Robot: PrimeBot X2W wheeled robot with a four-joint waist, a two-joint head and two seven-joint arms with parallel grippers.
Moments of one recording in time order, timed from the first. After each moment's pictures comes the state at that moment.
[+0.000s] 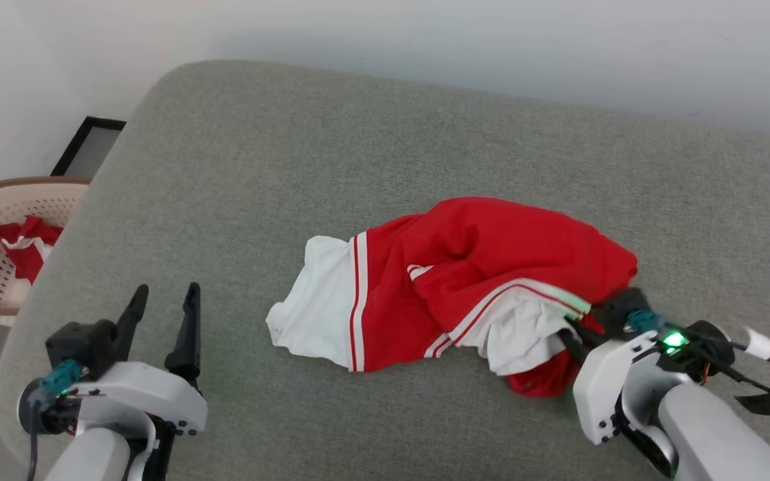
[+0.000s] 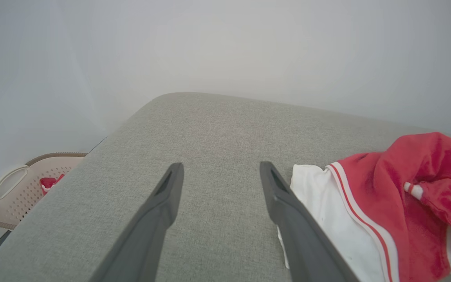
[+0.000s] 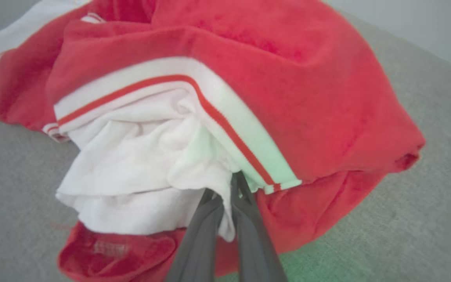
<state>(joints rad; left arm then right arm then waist) -0.27 0.43 -0.29 0.33 -0.61 0.08 -0.23 -0.47 -0.28 0.52 0.57 0.33 0.13 0.11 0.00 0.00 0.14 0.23</state>
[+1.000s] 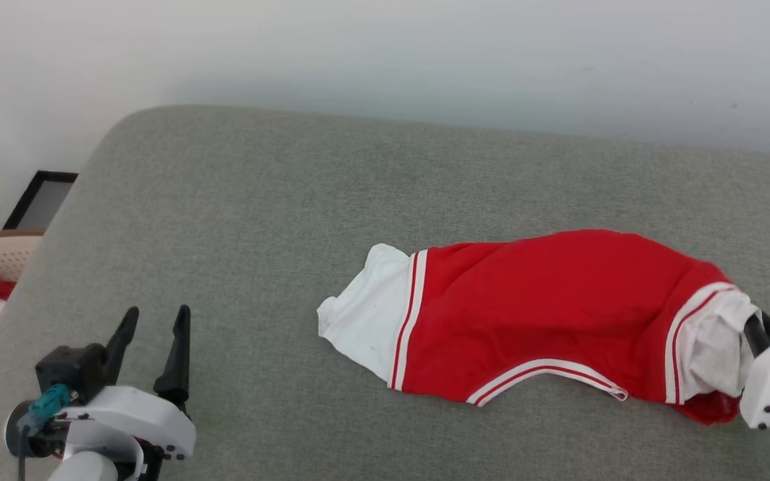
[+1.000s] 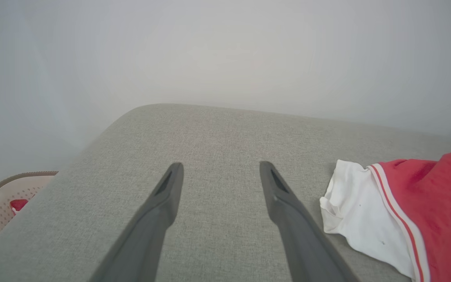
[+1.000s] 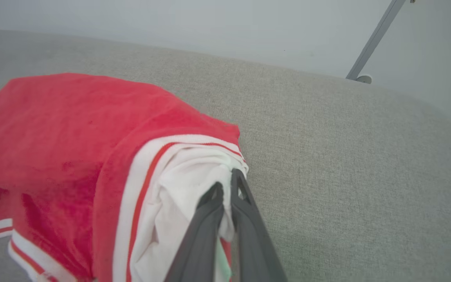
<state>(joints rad) -0.21 0.46 -0.28 0.32 -0.62 0.07 -0.25 -0.30 -0.41 0.05 0.41 0.36 0.13 0.18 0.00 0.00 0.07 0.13</state>
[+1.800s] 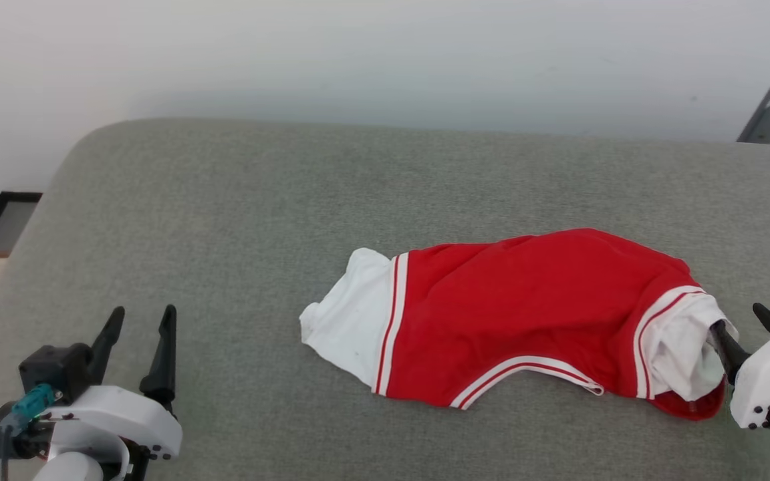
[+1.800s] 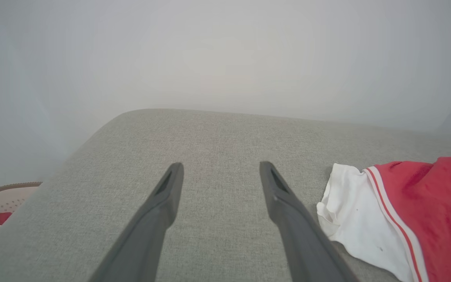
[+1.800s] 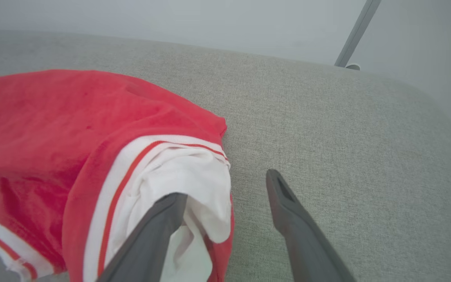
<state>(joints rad) -0.20 0.49 -0.28 0.31 -0.63 0.06 -0.25 -0.36 -0.45 0.18 0.57 0.44 0.13 0.08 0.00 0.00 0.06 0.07</state>
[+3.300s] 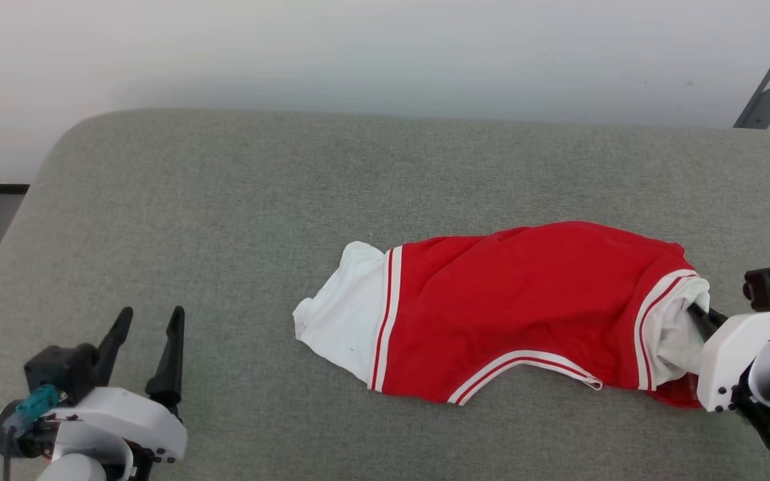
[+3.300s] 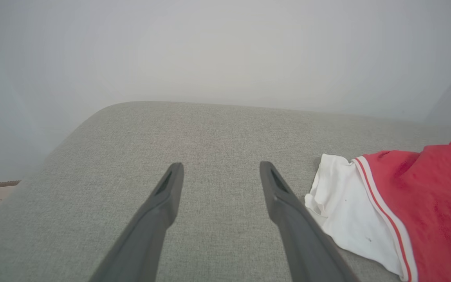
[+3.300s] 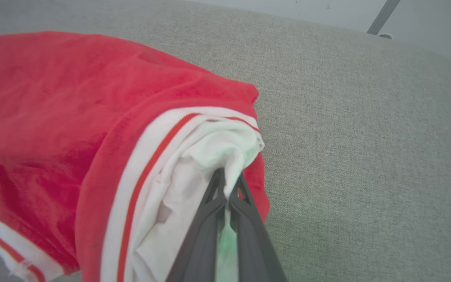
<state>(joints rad) -0.19 0.51 -0.30 0.27 -0.65 0.07 -0.23 -0.44 -0.39 0.22 0.63 0.40 0.13 0.20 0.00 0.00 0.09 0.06</state>
